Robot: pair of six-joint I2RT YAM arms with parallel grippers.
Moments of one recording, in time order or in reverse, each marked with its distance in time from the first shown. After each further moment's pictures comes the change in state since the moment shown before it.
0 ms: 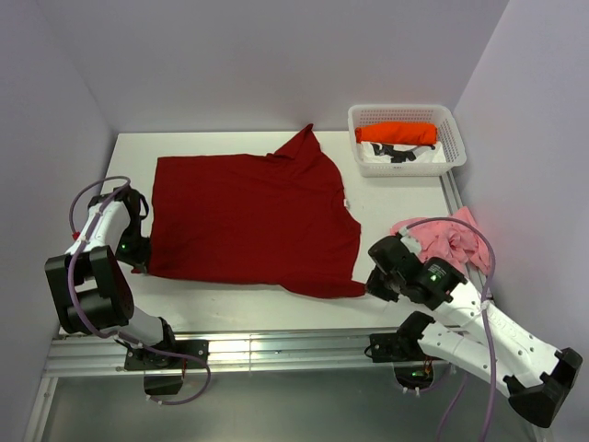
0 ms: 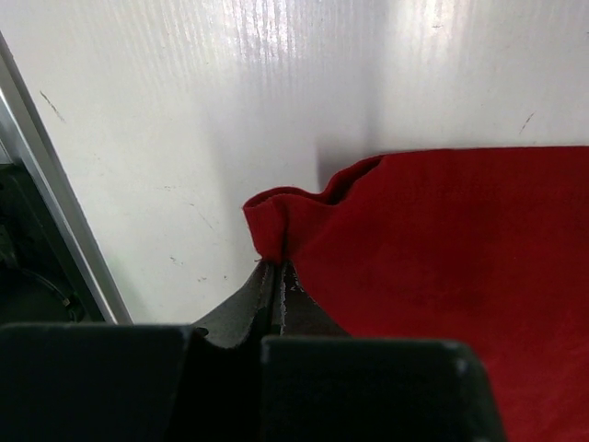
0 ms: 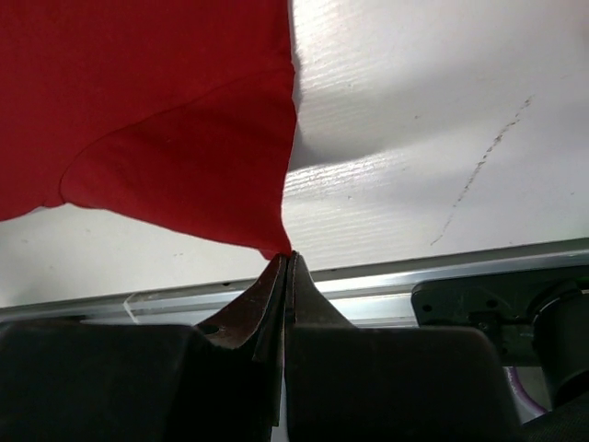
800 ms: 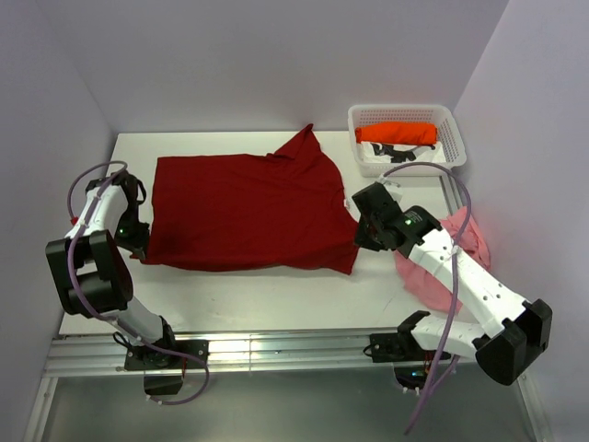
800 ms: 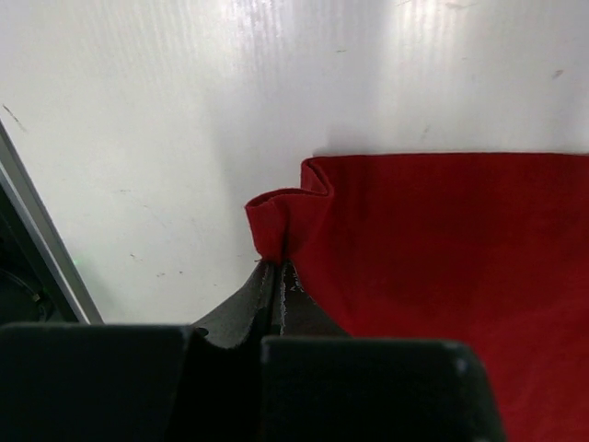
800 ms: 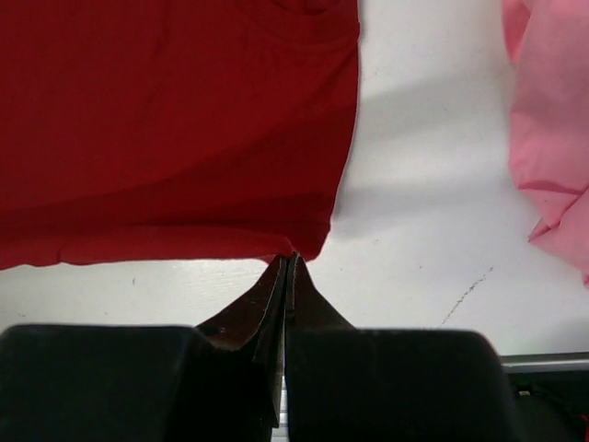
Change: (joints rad) left arm 0.000 0.111 0.159 -0.035 0.009 -0.002; right arm -0.134 0.394 0.348 0.113 0.105 -0.348
